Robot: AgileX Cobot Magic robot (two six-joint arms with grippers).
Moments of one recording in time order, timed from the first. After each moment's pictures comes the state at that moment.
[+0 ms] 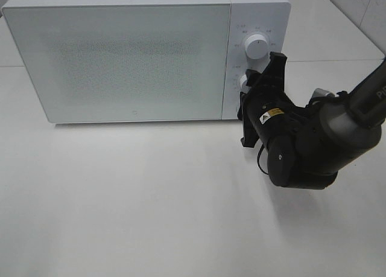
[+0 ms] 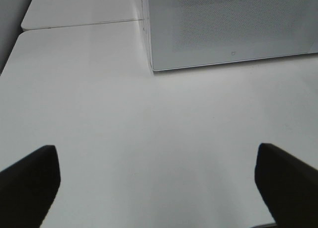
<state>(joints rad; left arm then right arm) -0.03 -0.01 -0.50 -0.09 1.05 0.13 0.61 2.11 -0.77 0.54 -1.22 1.59</state>
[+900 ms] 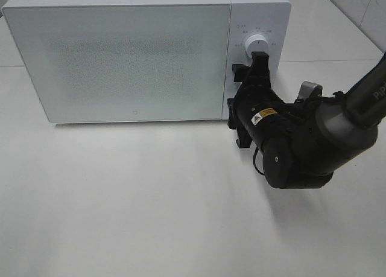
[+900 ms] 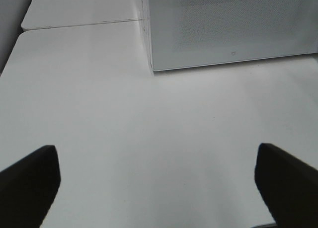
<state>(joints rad) -0.03 -0.01 -0.50 -0.09 1.05 0.13 0.62 2.10 -0.78 0.47 -1.20 1.48</state>
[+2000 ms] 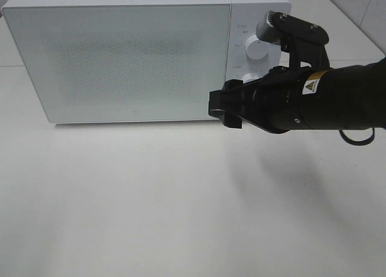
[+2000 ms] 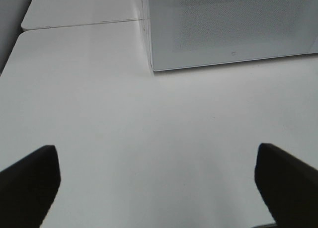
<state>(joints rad) -0.03 -0.01 -0.50 -0.09 1.05 0.13 0.61 1.47 -0.66 0.26 -0.14 0.14</state>
